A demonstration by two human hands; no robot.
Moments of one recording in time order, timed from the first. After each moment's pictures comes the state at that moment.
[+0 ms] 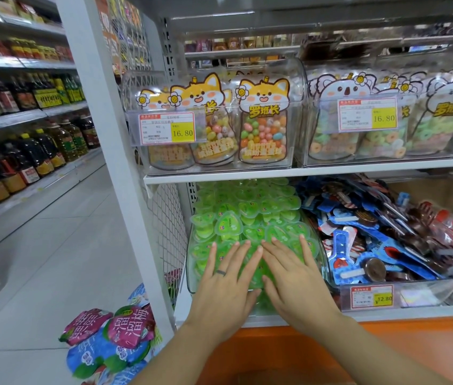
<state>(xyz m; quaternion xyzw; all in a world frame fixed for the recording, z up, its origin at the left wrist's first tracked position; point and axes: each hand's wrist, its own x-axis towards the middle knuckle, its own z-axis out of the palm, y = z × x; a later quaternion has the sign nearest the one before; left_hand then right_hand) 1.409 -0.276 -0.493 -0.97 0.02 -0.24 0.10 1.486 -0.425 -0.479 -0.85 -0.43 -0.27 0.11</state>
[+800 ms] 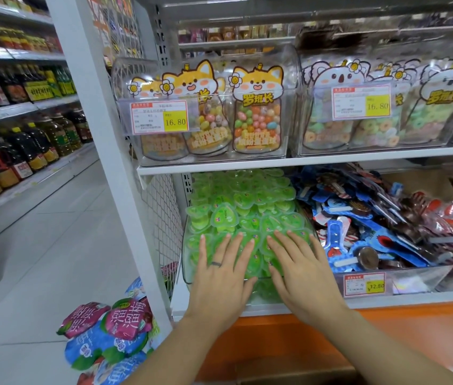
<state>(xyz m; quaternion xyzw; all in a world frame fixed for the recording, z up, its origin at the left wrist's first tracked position) 1.409 -0.284 -0.493 -0.96 -0.03 -0.24 0.10 1.488 -0.441 -0.487 -0.88 -0.37 -0.27 0.09</state>
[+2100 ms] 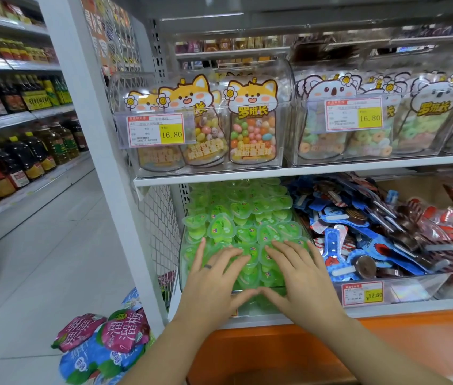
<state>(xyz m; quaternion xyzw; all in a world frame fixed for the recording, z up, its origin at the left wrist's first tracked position) 1.417 -0.265 -0.488 -0.93 0.06 -0.35 0.01 1.495 -0.444 -0.486 -0.88 -0.38 -0.26 0.13</state>
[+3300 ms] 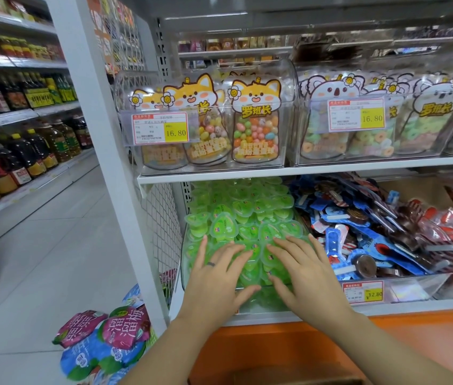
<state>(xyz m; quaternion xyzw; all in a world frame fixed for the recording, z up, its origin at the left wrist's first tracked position) 1.415 -0.269 -0.484 -0.94 0.04 -0.33 0.04 1.499 -0.450 -0.477 -0.85 -0.42 -0.28 0.16</state>
